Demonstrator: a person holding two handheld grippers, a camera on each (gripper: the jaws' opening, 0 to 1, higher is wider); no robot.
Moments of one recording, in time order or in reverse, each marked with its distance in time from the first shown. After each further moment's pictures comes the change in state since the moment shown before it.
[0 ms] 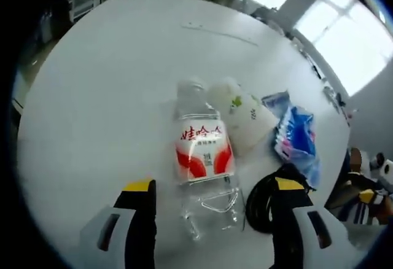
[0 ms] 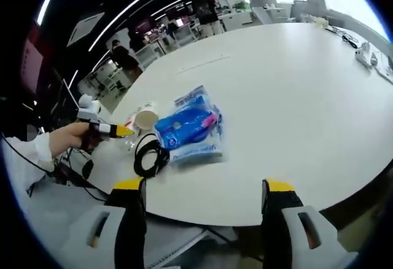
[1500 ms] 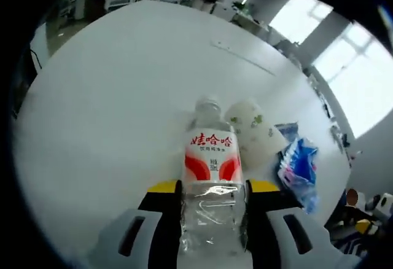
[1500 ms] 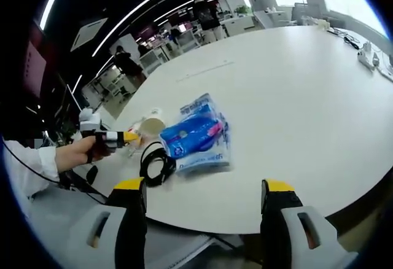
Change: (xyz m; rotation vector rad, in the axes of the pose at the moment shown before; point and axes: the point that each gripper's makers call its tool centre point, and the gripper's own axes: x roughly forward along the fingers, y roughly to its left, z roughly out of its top) left arm -0.008 0.011 0.005 -0.234 -0.172 0.032; right arm 0.002 0.013 0.012 -0.007 -0.033 0.035
